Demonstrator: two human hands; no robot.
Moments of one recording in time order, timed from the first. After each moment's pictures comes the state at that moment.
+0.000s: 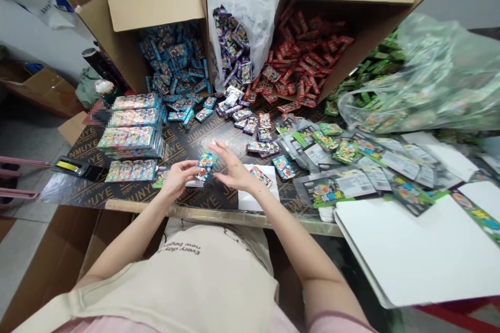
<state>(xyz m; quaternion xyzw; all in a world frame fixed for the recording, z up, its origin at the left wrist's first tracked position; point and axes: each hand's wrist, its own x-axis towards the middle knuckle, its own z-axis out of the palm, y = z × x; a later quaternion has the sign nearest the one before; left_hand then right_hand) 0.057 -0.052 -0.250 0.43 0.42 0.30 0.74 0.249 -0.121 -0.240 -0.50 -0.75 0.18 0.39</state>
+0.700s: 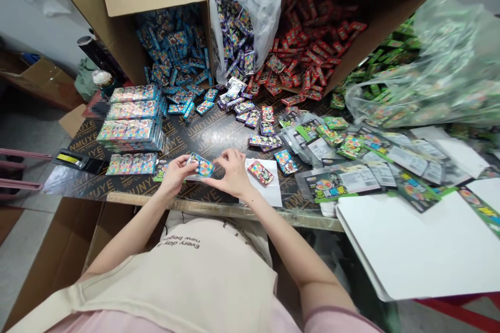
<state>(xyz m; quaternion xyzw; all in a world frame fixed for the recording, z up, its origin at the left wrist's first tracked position) 0.047 -0.056 -0.261 0.40 0.42 0.34 0.74 0.223 -0.140 -0.254 -0.64 -0.69 0.07 0.33</state>
